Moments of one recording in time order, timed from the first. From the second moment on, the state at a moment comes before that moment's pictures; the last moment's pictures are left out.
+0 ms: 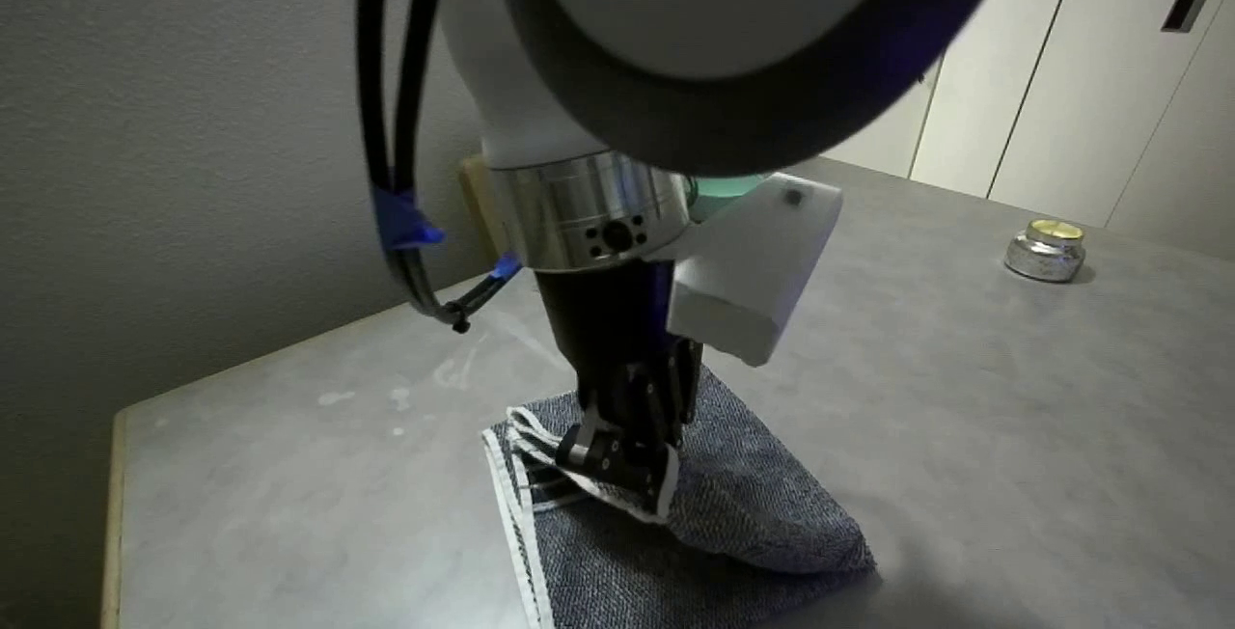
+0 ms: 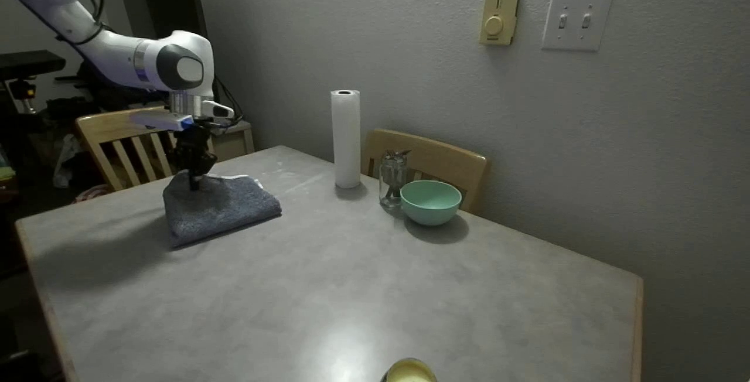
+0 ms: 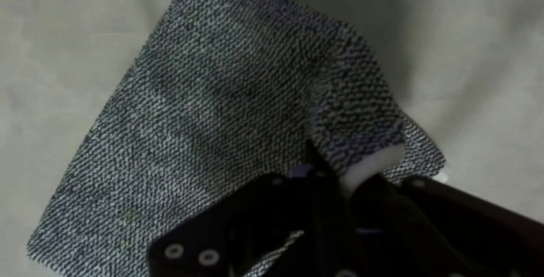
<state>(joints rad) 0.40 0.64 0.16 -1.68 -0.05 2.12 0.19</state>
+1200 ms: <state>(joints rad) 0.33 0.27 0.03 -2.32 -0.22 2.50 0.58</state>
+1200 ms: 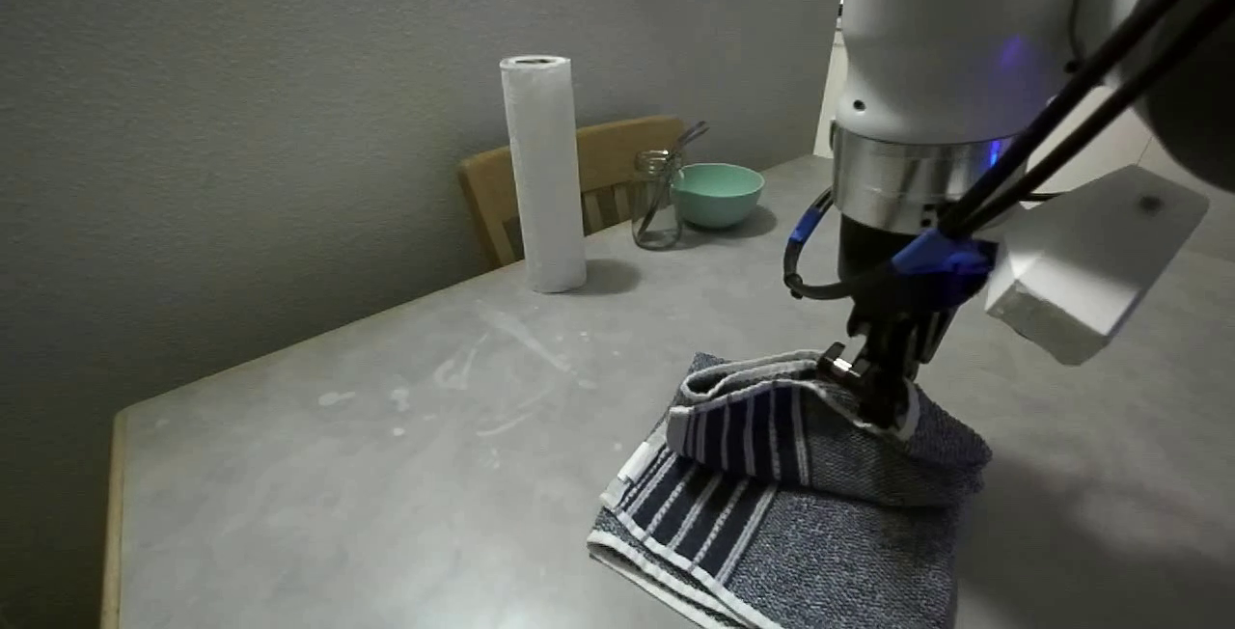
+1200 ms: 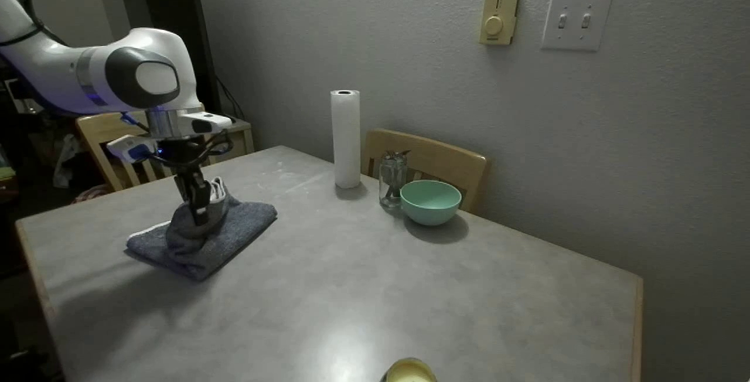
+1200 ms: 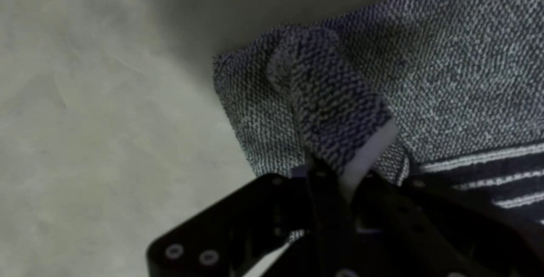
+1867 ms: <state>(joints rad) 0.30 0.17 0.00 -2.40 -0.37 2.44 0.84</state>
